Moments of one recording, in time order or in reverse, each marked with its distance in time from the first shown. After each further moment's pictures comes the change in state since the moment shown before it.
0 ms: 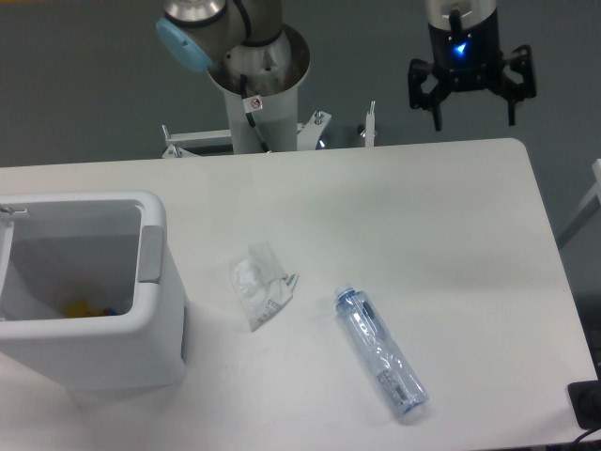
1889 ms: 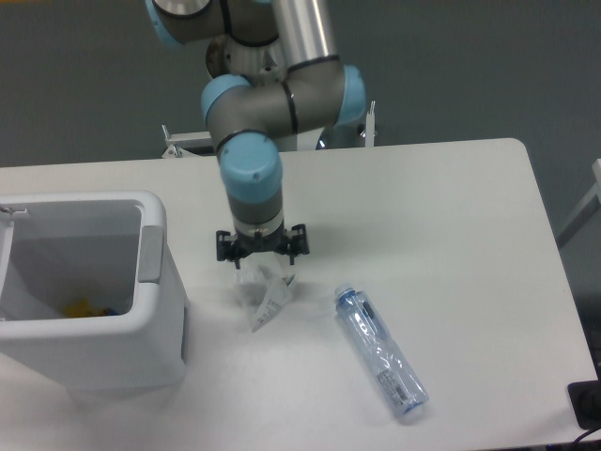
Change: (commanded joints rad) arm -0.528 -0.376 -0.261 0.207 -0.026 -0.831
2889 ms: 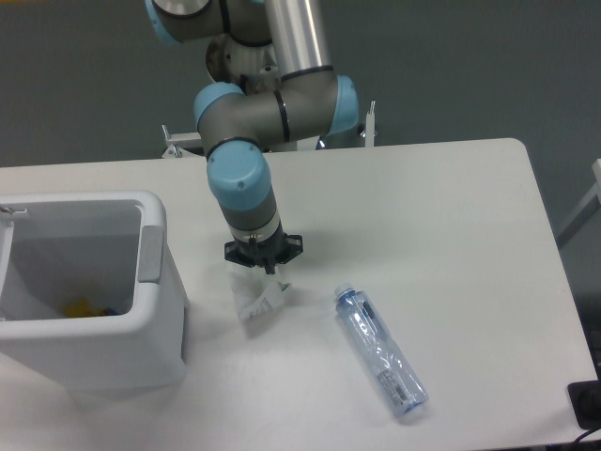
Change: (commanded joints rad) arm 0.032 0.093 0.136 -0.011 -0.001 -0.005
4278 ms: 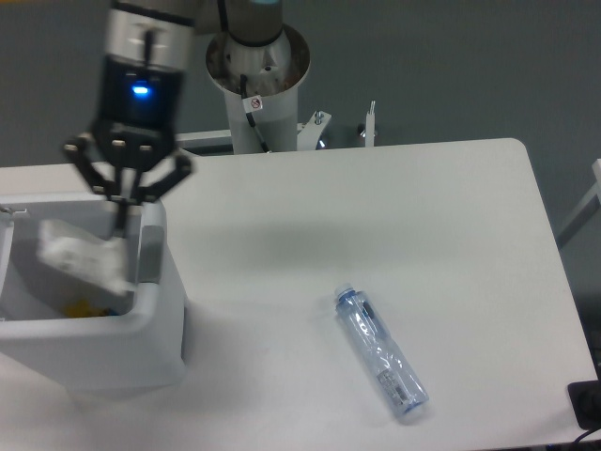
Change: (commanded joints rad) arm -0.221 0.203 0.143 0.133 -0.411 -0.241
